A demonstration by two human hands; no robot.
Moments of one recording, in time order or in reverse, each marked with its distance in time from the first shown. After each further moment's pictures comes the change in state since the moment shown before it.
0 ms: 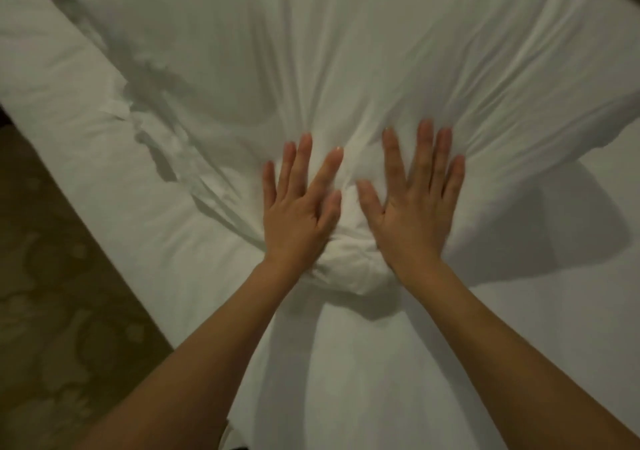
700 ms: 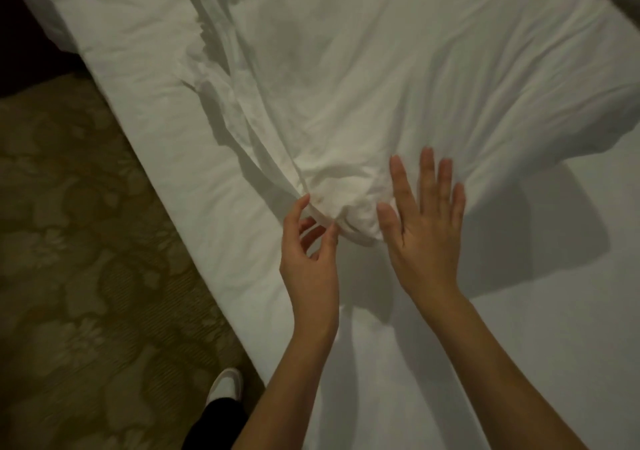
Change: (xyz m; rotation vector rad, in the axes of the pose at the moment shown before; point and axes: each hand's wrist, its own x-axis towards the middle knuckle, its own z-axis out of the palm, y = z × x) left_hand -0.078 0.106 -0.106 -0.988 0.309 -0.942; right_hand -0.034 -0.003 -0.081 0.206 -0.141 -0.159
